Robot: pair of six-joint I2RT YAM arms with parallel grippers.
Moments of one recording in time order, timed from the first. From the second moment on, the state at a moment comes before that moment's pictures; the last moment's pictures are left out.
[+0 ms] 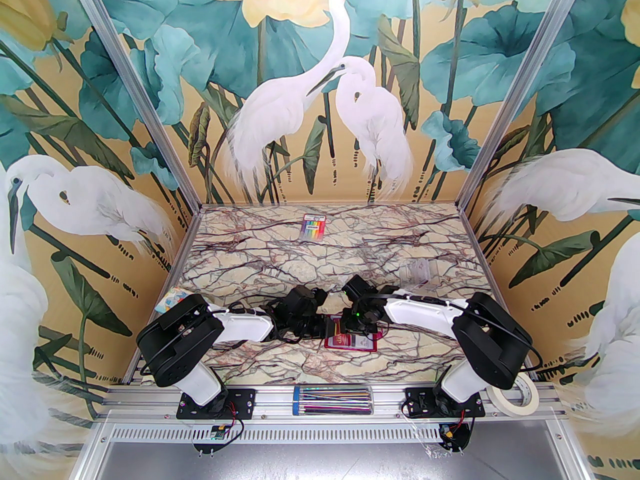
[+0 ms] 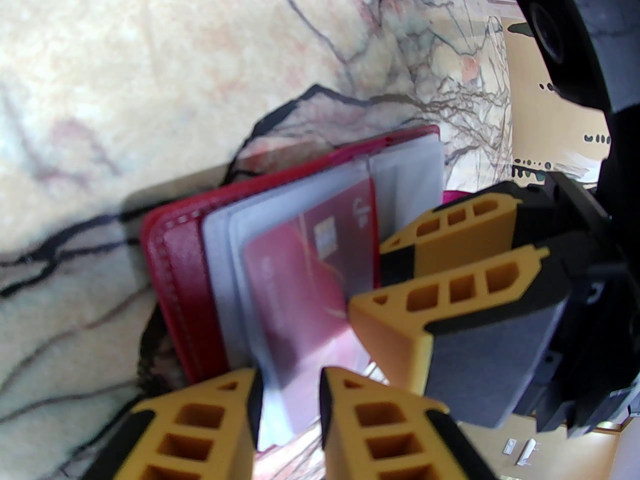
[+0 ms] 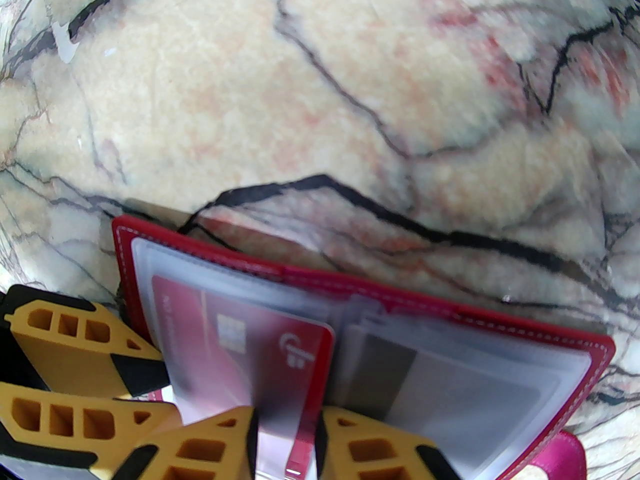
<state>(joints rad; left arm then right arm) -0.82 1.63 0.59 0.18 0.48 -0.83 0.79 1.60 0.82 -0.49 -0.26 0.79</state>
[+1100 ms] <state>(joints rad) -0.82 1.54 0.55 0.09 0.42 -0.84 0.81 1.57 0.81 -0.51 -0.26 0.81</state>
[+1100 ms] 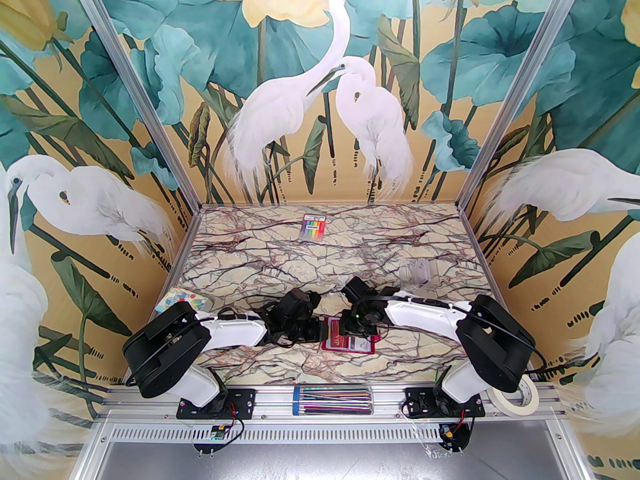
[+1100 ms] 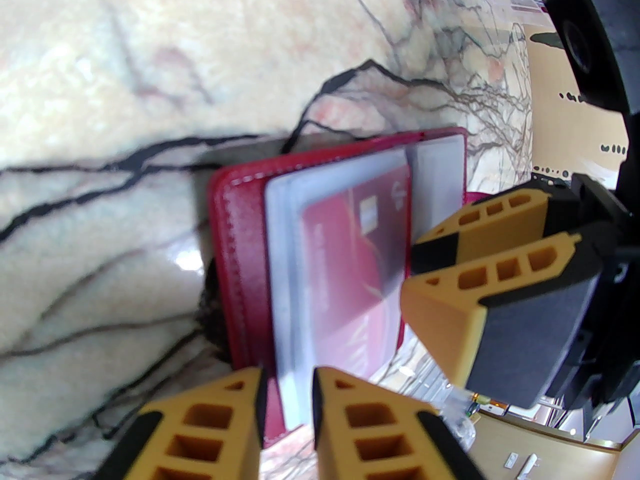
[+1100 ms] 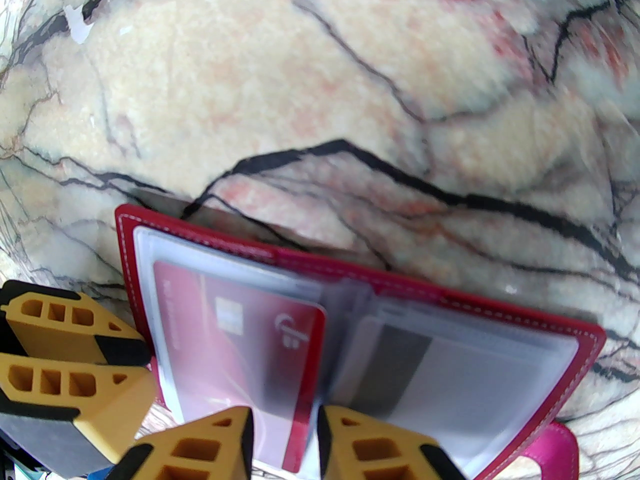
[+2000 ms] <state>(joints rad) -0.83 1.54 0.51 0.15 0.42 -0.86 0.86 1.56 0.80 -0.55 -0.26 0.86</state>
